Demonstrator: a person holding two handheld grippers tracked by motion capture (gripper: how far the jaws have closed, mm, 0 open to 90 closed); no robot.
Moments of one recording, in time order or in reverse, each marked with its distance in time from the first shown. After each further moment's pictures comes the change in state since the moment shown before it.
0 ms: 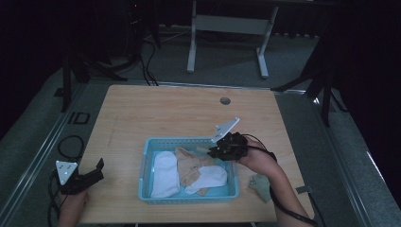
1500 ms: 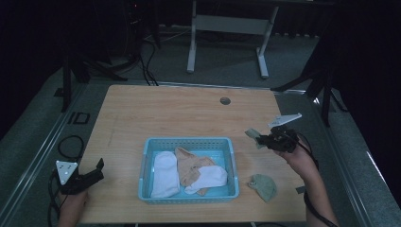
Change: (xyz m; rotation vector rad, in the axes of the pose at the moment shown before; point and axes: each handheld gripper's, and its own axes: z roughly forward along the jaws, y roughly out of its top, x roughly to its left) left arm 0.000 0.000 0.000 0.003 0.005 0.000; right arm -0.069 -0.124 -0.061 -0.065 -0.276 0.398
